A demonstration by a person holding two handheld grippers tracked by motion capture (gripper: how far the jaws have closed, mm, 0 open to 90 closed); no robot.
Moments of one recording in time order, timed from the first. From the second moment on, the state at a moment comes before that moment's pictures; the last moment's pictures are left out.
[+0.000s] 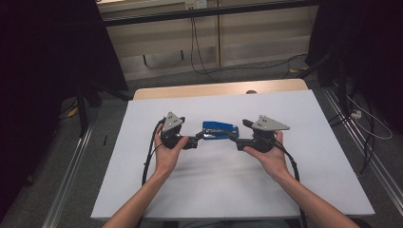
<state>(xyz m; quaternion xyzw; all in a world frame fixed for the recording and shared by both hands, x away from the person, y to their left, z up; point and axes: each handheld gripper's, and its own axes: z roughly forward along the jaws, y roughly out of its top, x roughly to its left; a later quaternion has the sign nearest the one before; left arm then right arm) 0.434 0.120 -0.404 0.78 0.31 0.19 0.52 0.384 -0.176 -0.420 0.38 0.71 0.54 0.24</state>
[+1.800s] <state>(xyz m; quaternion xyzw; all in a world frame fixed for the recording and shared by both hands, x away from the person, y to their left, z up) 0.449 0.119 -0.440 0.80 0.33 0.16 0.47 0.433 -0.122 -0.456 0.35 0.80 0.46 0.17</state>
